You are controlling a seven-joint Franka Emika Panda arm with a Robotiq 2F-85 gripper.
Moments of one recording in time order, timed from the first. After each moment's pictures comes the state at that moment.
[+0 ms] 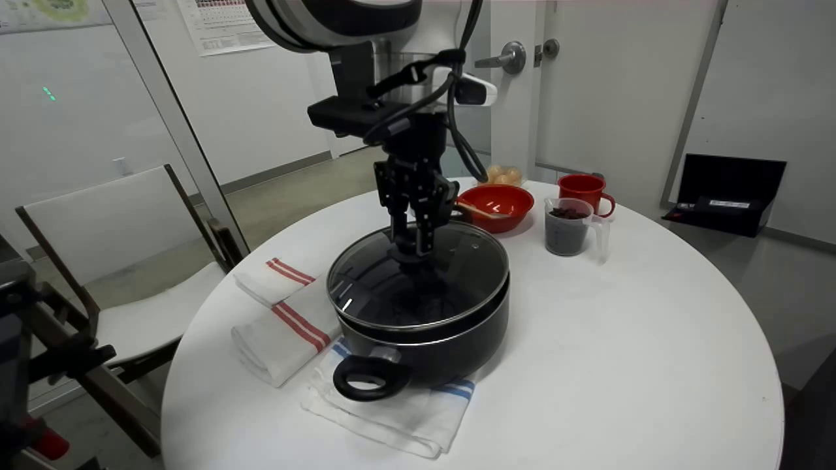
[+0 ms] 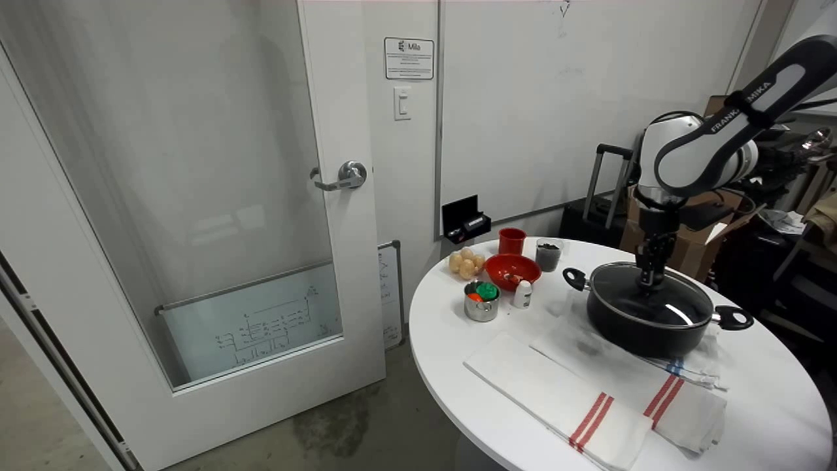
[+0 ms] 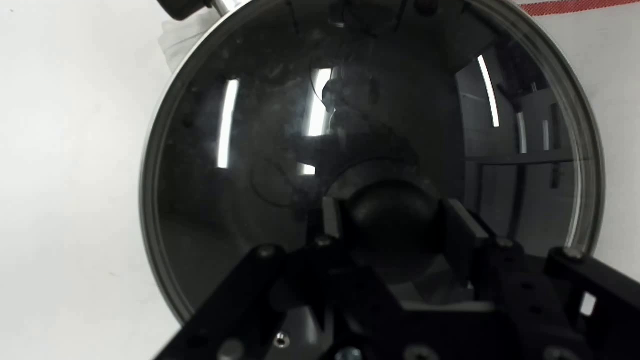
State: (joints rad) arm -0.11 0.76 -0.04 -1.87 -0.02 2.44 -0.08
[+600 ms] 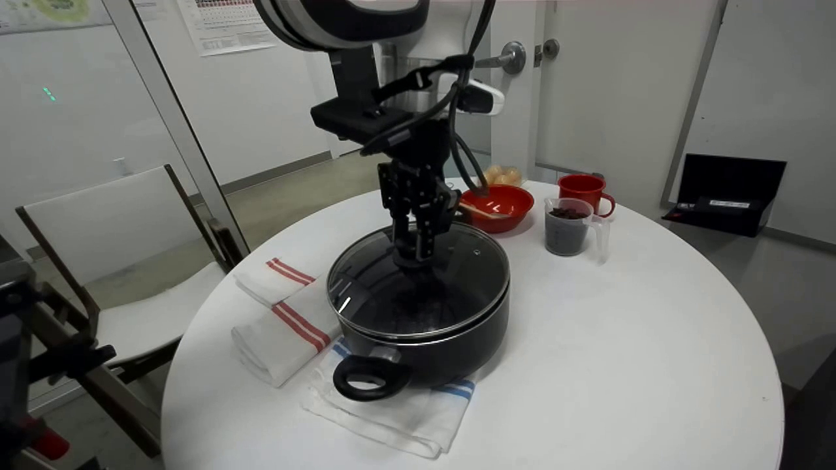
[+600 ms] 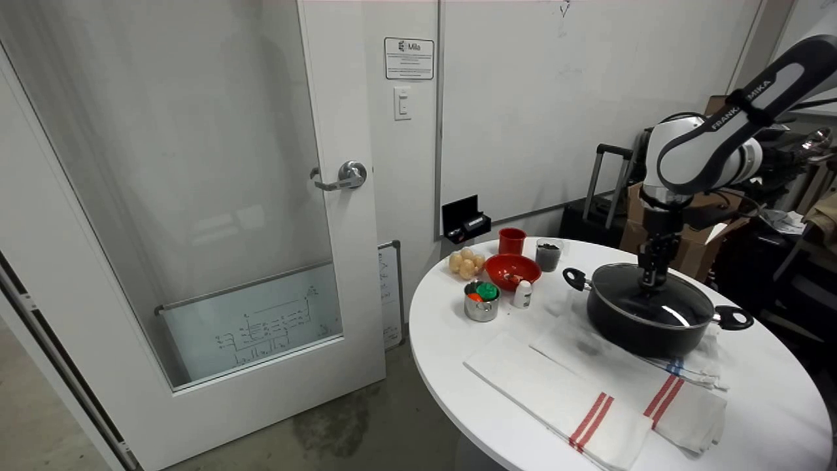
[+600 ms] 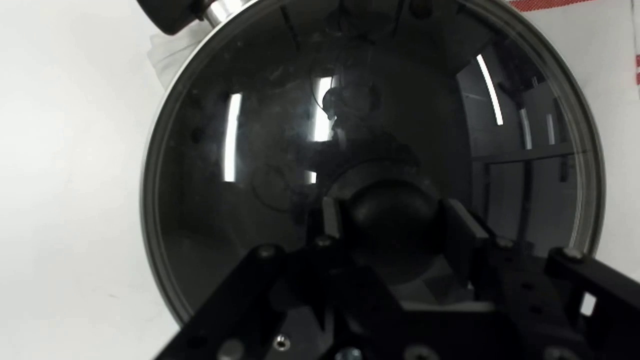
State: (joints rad) arm -0.15 0.76 -0.02 -1.87 0.03 2.44 -0.09
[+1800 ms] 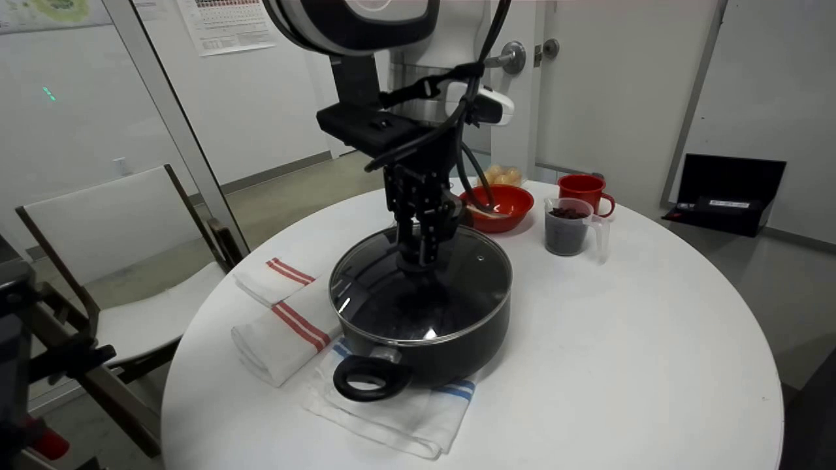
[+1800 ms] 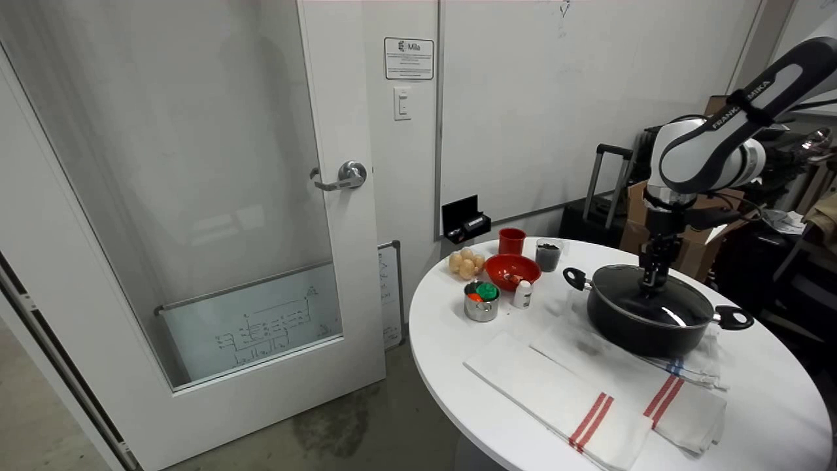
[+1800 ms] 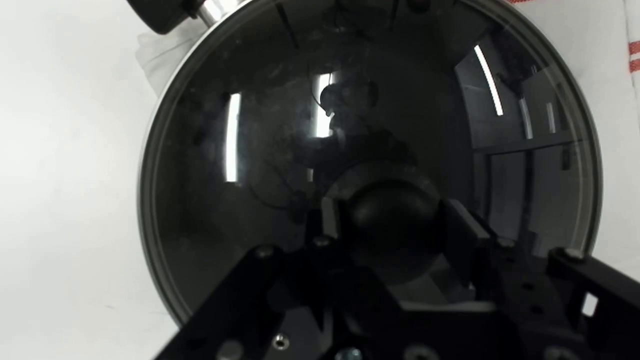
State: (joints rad) arm -0.20 0.77 0.01 -1.87 0.06 2.45 -0.12
